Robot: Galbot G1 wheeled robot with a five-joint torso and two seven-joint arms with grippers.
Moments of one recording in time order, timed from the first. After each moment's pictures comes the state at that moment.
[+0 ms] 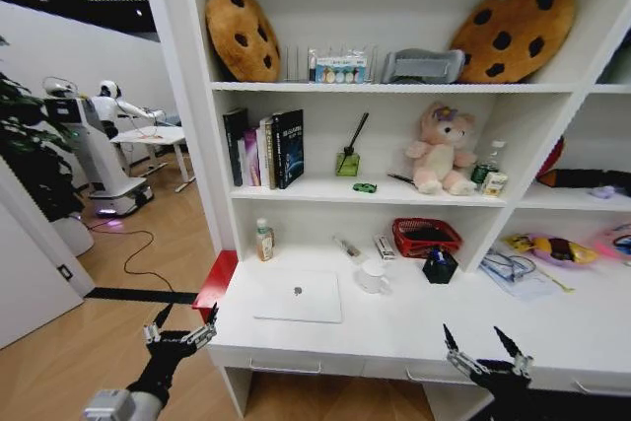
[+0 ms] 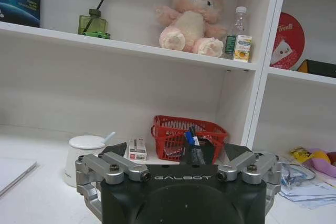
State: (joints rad) left arm 1.99 -1.33 -0.76 -2.48 -0.31 0.15 -0.03; right arm -2.18 1.31 0.90 2.33 0.31 0.19 0.10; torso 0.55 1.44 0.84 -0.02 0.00
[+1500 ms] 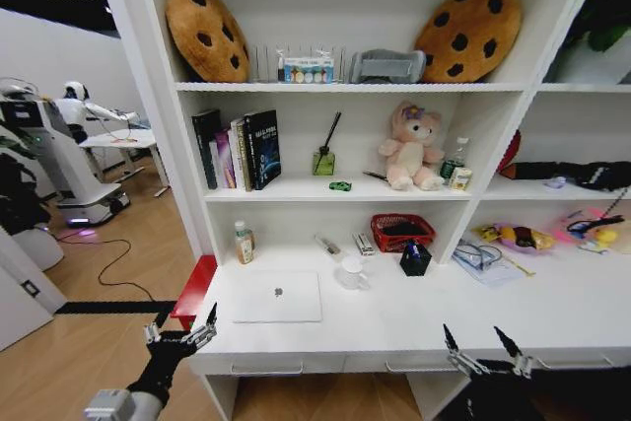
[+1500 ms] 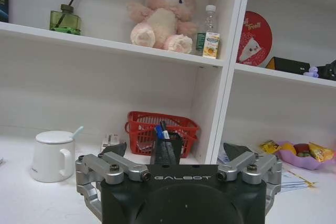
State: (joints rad) left arm 1.99 -1.33 -0.76 -2.48 -0.31 0.15 -0.03; right arm -2.18 1.31 0.90 2.33 0.31 0.19 0.10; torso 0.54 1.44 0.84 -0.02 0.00
